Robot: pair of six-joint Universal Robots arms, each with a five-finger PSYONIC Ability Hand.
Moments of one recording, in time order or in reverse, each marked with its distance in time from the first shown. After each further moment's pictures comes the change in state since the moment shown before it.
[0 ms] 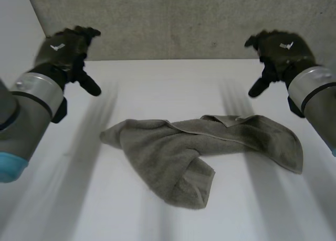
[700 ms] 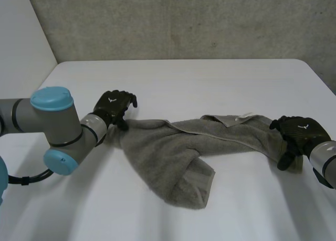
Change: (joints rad) left arm 0.039 -0.610 0.209 0.172 0.256 0.173; right arm -0.283 0.041 0.465 -0.131 -0.125 -0.174; left_hand 0.406 0.414 0.414 0.416 0.392; right_hand 0.009 0.005 0.071 0.050 0.050
